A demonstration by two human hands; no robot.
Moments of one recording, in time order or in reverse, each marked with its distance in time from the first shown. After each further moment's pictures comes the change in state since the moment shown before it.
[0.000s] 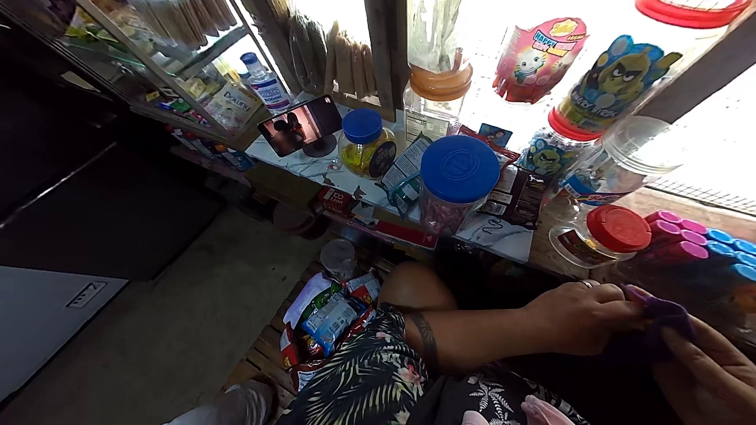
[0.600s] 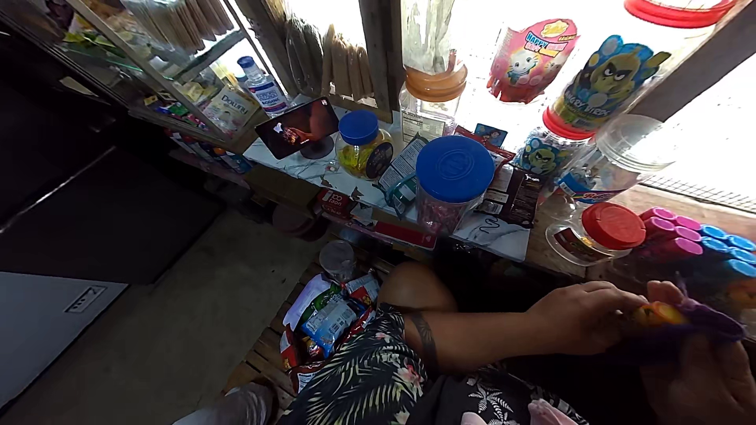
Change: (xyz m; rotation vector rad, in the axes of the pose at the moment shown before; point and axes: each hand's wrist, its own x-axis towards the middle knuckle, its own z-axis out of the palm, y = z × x) left_hand 0.000 0.007 0.004 -0.301 0.104 -0.116; right_hand -0.001 0.019 0.012 -0.120 0.079 -0.347
